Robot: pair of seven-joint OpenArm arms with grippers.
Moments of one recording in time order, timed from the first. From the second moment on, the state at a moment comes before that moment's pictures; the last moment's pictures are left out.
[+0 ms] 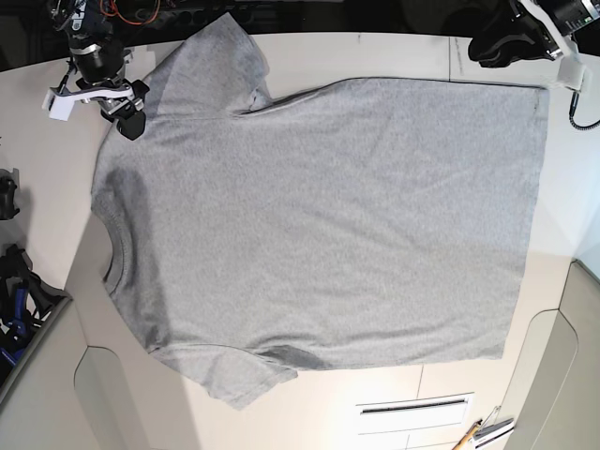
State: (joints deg) left arm 58.8 -27.3 -34.3 115.5 -69.7 -34.7 42.5; right arm -29.7 -3.2 29.6 97.6 45.2 15.1 -33.4
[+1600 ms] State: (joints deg) left arm 35.3 -30.5 -46.5 71.0 -67.6 -34.5 44.6; right arm -29.7 -3.2 29.6 97.6 42.1 18.8 -33.4
